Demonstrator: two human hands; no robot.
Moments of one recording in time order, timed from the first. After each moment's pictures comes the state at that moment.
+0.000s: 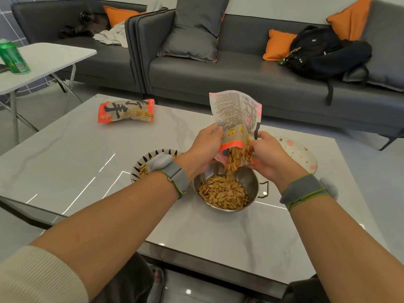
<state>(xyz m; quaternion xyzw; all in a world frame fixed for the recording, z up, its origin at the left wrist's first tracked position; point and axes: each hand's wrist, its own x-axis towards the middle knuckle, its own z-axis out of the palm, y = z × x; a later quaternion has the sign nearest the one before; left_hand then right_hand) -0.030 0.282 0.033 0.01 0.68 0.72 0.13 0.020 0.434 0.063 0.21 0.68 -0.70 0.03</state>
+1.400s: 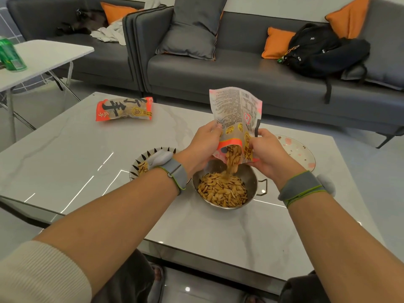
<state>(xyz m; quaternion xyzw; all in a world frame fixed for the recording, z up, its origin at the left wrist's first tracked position) -0.034 0.282 0.031 0.03 0.68 0.72 0.13 0.022 0.433 0.064 0.21 0.68 -0.70 0.02</state>
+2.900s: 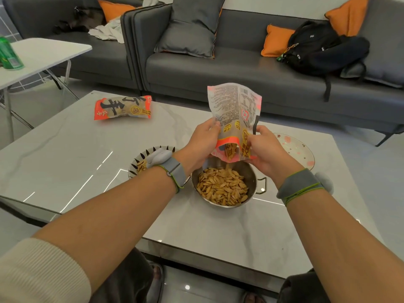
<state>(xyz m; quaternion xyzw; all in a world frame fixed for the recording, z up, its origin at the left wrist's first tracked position) -0.034 0.281 0.032 0.04 0.71 0.70 0.09 0.020 0.431 0.063 0.20 0.68 -0.71 0.01</state>
